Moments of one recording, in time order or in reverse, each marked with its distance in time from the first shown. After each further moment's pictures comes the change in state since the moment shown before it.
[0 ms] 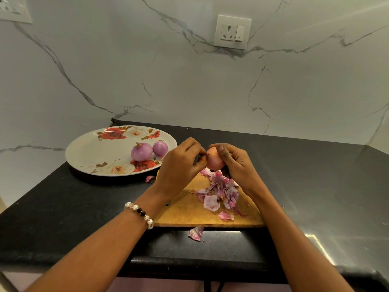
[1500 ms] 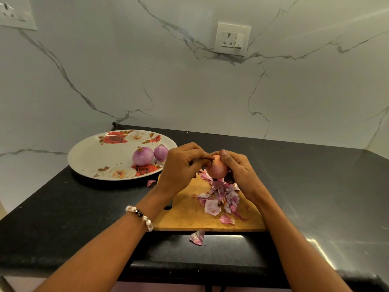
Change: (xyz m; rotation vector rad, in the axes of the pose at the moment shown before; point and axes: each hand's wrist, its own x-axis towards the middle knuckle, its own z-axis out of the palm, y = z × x) left_hand 0.004 -0.002 -0.004 -0.288 0.021 -0.054; right_hand -0.008 -0.010 -0.003 0.116 -0.049 0.109
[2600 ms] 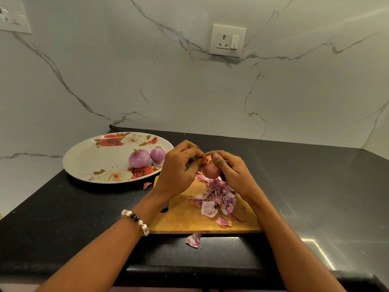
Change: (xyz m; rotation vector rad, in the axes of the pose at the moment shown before) left_hand 0.001 0.009 0.002 0.041 0.014 -0.072; right_hand 0.007 0.010 -0.002 -0.294 0.033 -0.121
